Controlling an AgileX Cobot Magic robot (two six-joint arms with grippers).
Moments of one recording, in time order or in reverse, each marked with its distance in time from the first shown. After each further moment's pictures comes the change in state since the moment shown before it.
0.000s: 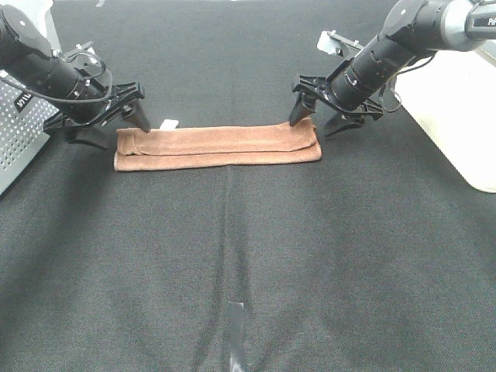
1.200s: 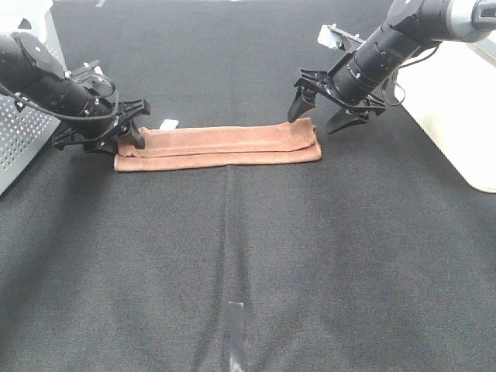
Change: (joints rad) left arm -0.008 0.085 -0.006 -0.033 -0.087 0.048; right arm 0.000 -0.027 -0.001 -0.005 0.048 0.000
